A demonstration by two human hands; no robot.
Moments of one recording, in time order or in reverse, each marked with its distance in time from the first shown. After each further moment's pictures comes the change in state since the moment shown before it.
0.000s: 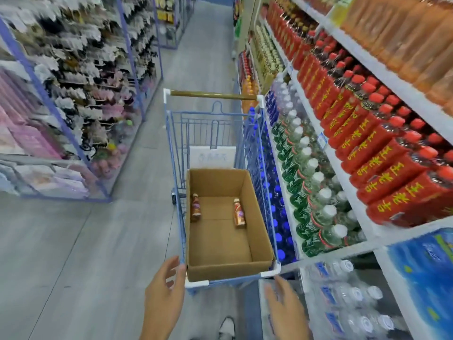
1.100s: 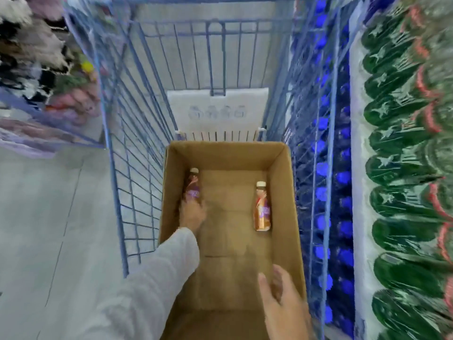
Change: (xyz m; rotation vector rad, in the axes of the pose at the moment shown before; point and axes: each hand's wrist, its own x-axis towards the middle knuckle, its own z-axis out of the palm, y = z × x) left_hand 0.446 -0.124 0.264 0.659 -0.081 -0.465; right_hand 0.314 -0.069 0.125 -0.039 -0.204 0.295
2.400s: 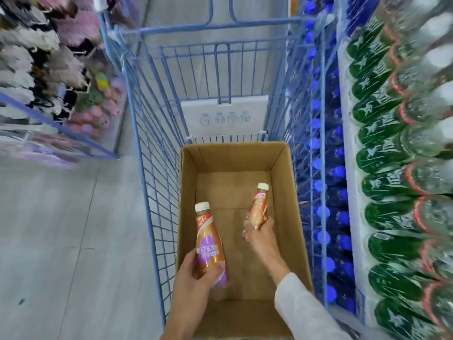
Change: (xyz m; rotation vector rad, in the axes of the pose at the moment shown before) left_hand -0.228 -0.056 -0.087 -0.678 -0.174 -0.052; right_hand 0.055 -0.058 0.051 0.181 -0.202 -0.089
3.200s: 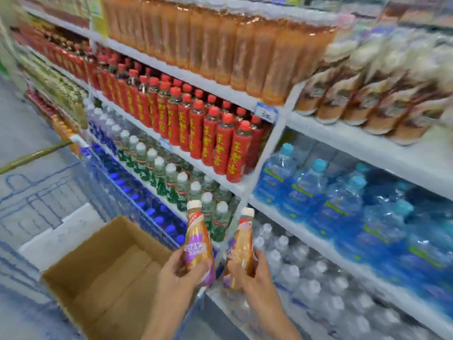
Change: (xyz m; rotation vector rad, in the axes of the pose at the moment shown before) left_hand -0.280 0.006 0.000 0.254 -0.893 0.587; right_hand -0.467 0.129 -0.118 0.729 0.575 -0.387
